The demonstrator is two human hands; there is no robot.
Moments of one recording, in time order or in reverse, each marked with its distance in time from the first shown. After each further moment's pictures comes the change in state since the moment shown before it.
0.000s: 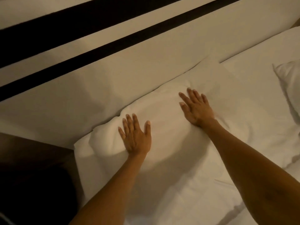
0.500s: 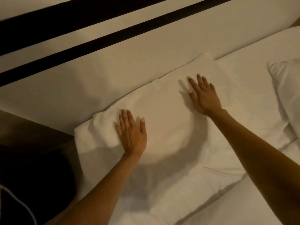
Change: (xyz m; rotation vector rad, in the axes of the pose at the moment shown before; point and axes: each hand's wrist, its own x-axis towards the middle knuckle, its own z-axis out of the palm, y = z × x) left_hand -0.050 -0.002 -0.029 -0.131 0.142 0.013; right_hand -0.025 0.014 -0.048 0.064 0.085 -0.045
